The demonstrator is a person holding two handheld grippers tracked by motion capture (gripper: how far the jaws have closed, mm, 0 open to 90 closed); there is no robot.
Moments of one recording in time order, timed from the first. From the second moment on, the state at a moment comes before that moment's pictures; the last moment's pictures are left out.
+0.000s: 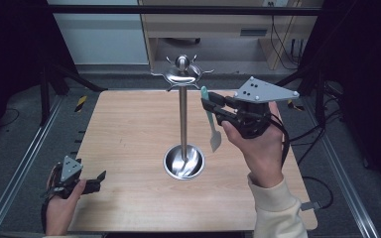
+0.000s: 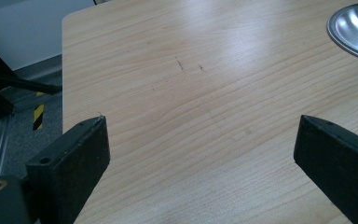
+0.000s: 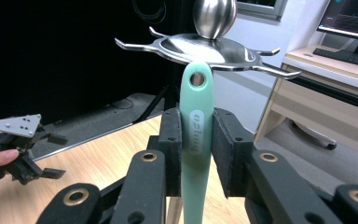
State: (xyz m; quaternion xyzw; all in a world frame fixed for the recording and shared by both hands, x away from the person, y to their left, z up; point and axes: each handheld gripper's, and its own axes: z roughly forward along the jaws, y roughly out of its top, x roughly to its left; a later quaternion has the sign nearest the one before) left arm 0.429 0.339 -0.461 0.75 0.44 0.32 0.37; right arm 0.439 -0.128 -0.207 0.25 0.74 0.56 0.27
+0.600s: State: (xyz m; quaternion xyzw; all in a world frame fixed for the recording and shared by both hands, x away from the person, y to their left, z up) left arm 0.429 0.338 -0.462 0.76 0.44 0.32 0.36; right arm 0.441 -0.121 -0.207 0.26 0.74 0.55 0.28
